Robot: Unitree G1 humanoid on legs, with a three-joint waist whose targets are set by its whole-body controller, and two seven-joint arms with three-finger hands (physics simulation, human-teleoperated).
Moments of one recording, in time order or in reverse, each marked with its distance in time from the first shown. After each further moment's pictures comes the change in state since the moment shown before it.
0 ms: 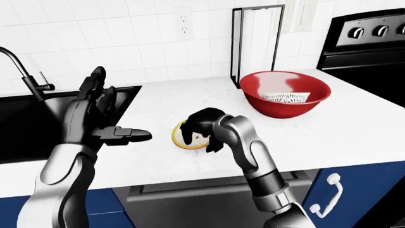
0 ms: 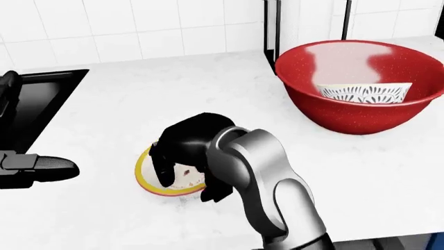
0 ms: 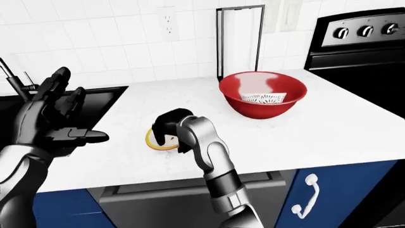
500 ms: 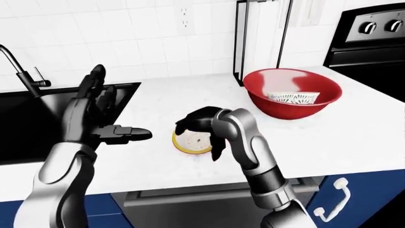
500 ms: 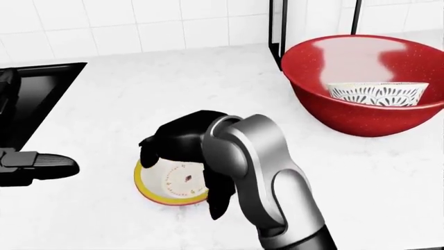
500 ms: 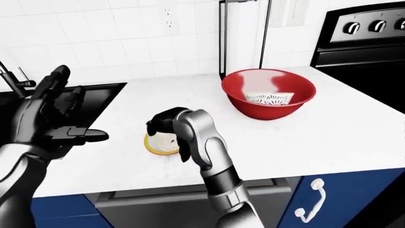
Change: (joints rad) left arm -0.015 0.006 0.001 -0.019 -0.009 0.034 0.012; right arm -0.047 0.007 0.014 -0.066 0.042 0.071 0.206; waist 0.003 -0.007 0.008
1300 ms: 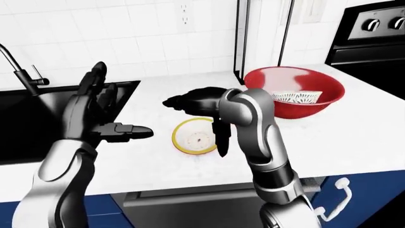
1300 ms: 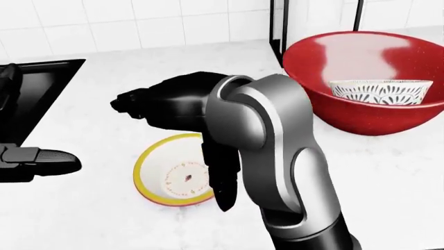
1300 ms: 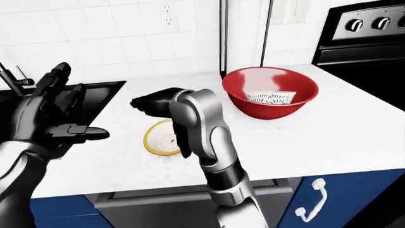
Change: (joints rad) left arm -0.024 0.008 -0.007 -0.012 -0.009 0.031 0.013; right arm -0.107 -0.012 -0.018 -0.209 0.085 0.121 0.173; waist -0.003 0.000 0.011
